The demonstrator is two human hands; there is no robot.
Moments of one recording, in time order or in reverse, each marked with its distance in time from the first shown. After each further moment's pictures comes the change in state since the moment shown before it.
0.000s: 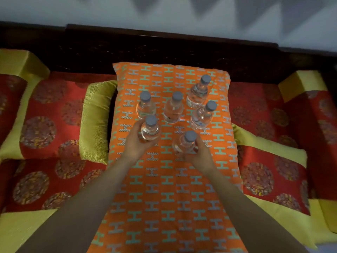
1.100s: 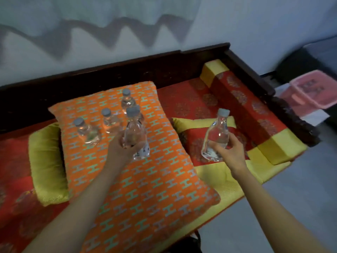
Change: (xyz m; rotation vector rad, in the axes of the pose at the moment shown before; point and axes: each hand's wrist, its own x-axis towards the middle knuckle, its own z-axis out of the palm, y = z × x) left_hand -0.073 0.118 0.061 -0.020 -0.226 0.220; right_hand -0.192 -0.010 -0.179 0.238 0.716 0.143
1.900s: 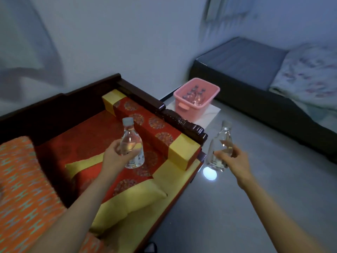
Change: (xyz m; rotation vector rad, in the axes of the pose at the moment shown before) left_hand -0.086 0.214 0.442 -0.067 -0.370 0.103; right_hand 0.004 0.080 -0.500 0.099 0.414 0.119
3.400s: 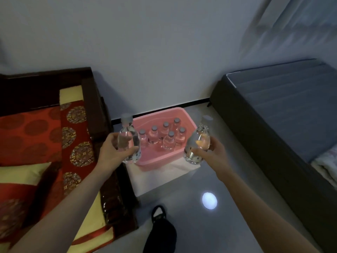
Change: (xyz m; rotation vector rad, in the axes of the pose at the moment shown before) left_hand 0.367 0.083 0.506 0.078 0.374 -0.148; right_hand 0.695 -0.009 -0.150 -0.127 -0.563 -0.097
